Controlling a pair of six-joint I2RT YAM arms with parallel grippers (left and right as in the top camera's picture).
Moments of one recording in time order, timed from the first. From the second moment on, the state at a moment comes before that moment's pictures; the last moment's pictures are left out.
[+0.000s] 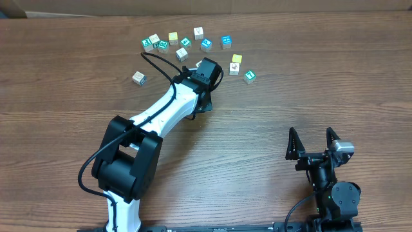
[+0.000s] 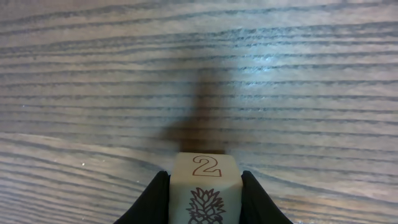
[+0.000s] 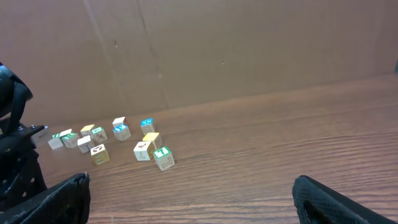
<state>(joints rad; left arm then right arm) -0.51 2.03 1.44 -0.73 -0.24 -0.62 0.06 0.01 0.02 -0.03 -0.01 0.20</state>
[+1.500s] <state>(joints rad) -0.48 2.03 1.39 -0.66 -0.13 -0.57 0.06 0.01 0.02 -0.03 -0.01 0.20</state>
